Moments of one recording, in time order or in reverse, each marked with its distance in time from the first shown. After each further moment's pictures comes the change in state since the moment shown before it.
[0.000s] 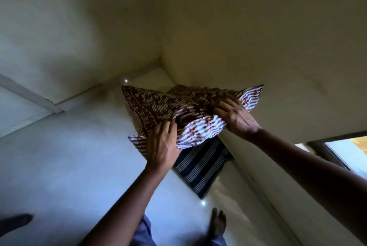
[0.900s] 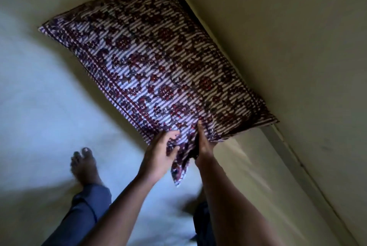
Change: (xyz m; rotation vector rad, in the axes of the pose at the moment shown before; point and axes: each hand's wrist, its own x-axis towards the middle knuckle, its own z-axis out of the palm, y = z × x) left_hand -0.165 0.012 0.403 -0.687 -0.453 -0.298; right_hand -0.312 -0.133 0.466 1.499 0.147 2.059
